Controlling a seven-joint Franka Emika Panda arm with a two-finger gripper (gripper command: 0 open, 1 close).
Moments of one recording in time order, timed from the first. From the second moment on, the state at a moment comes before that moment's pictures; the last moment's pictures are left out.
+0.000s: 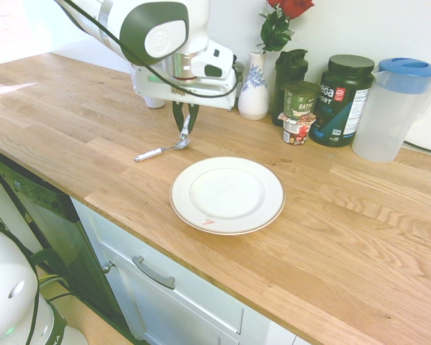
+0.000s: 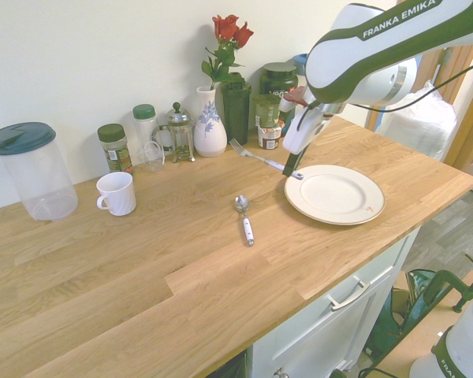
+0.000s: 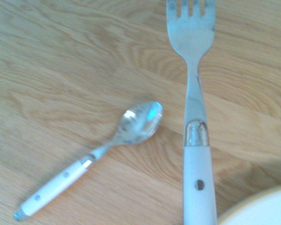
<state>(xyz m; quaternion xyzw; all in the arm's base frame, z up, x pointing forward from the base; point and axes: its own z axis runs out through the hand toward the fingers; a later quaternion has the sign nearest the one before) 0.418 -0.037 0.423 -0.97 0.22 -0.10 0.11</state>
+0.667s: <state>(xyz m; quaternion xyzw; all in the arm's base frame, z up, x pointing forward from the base) 0.386 -0.122 0.389 -0.95 0.29 -0.10 0.06</state>
